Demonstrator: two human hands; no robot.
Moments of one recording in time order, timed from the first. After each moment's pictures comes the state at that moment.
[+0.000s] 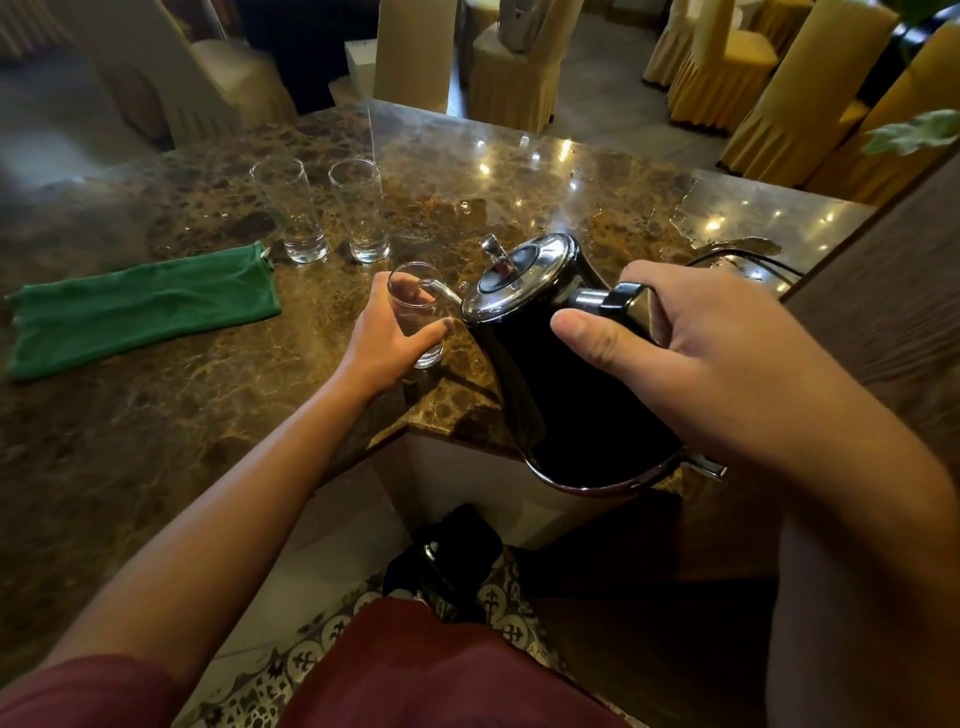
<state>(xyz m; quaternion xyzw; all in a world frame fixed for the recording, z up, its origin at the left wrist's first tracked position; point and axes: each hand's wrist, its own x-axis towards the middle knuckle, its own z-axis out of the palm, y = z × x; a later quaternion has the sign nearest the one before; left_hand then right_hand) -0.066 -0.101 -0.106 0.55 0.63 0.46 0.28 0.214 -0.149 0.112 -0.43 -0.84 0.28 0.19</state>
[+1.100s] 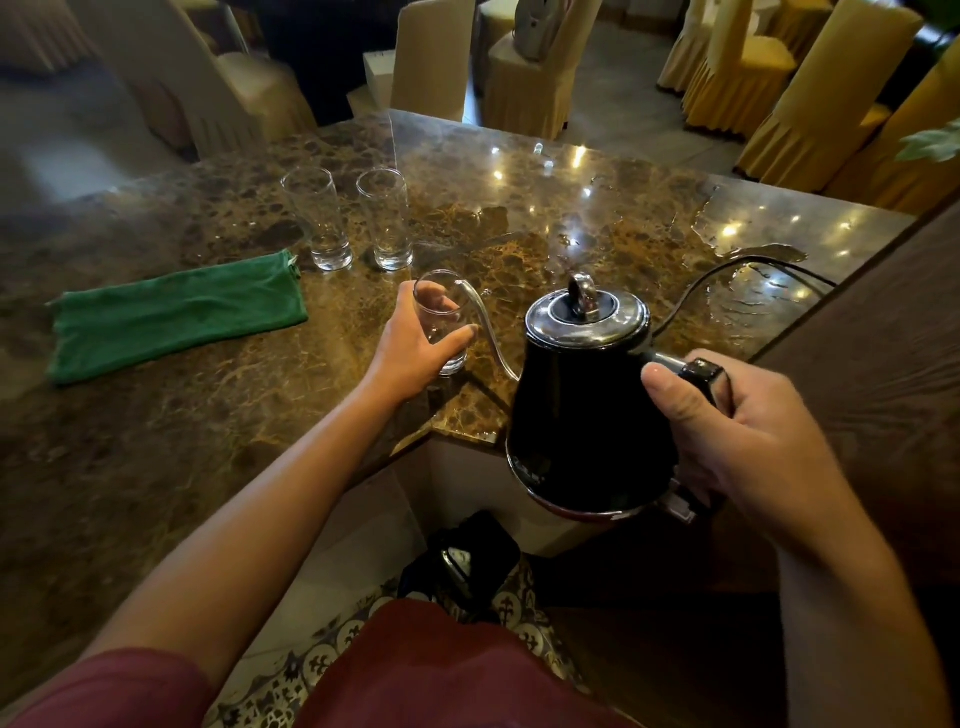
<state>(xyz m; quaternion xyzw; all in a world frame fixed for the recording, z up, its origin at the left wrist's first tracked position) -0.070 -0.095 -0.120 0.55 0.64 0.47 0.25 0.243 -0.158 0.036 -0.44 -0.68 0.48 0.33</state>
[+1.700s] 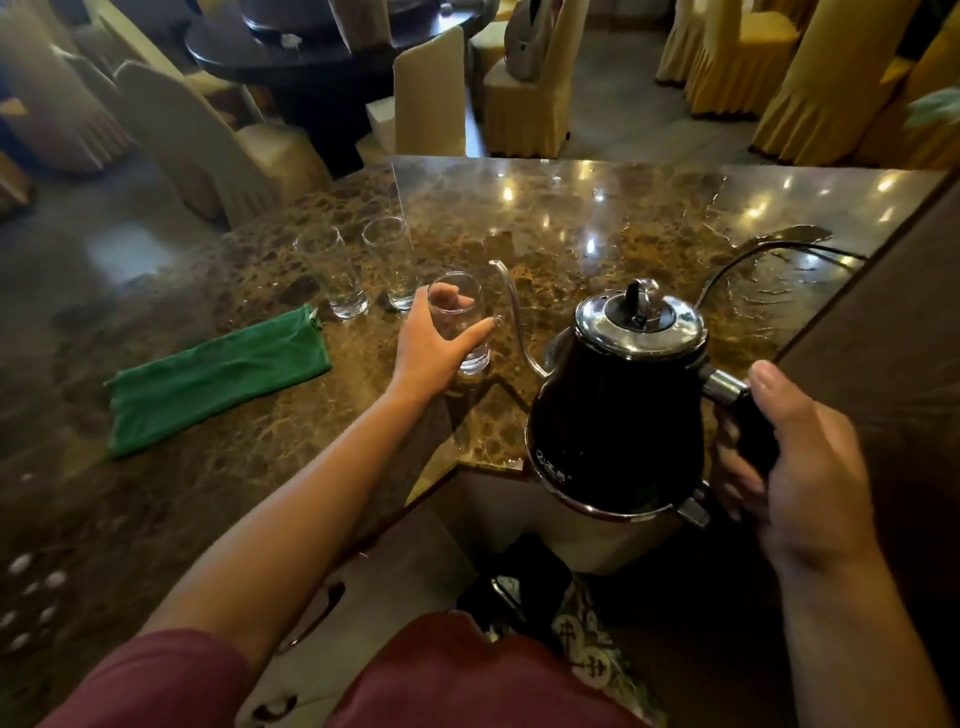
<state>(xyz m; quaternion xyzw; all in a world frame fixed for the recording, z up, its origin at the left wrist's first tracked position) -0.072 -0.061 -0.099 0.55 0.65 0.49 0.21 0.239 -0.170 0.014 -0.50 -0.48 0.54 0.48</state>
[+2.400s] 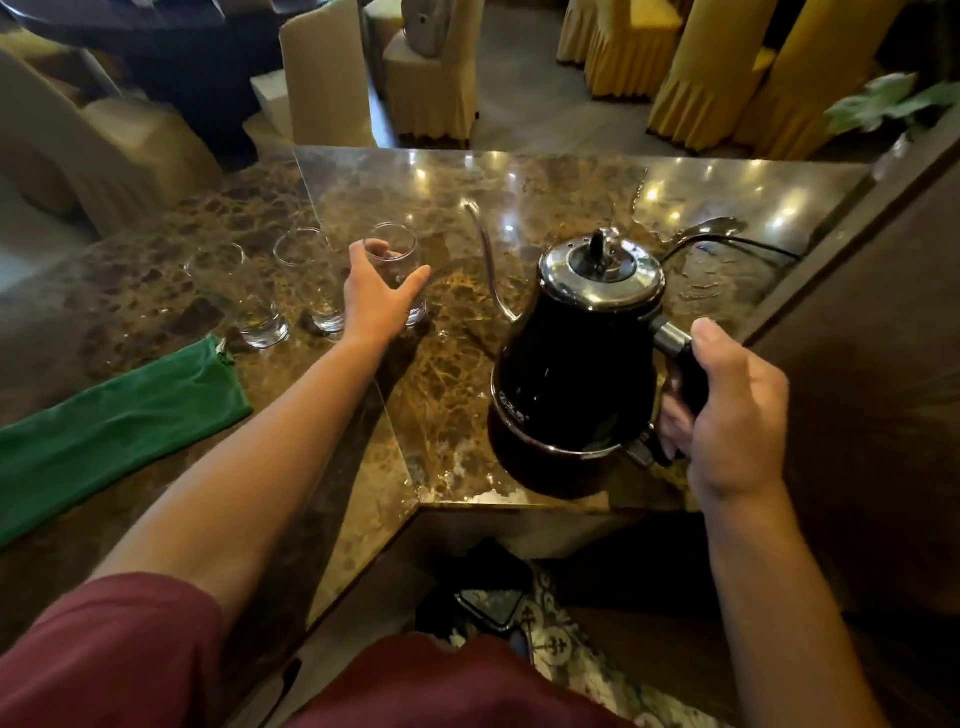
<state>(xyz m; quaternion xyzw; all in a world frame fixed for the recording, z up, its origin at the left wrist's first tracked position) -0.101 0.055 -0.109 0.52 0.68 0.46 0.24 0.206 -0.113 0.003 -0.52 -0.47 0.44 0.56</state>
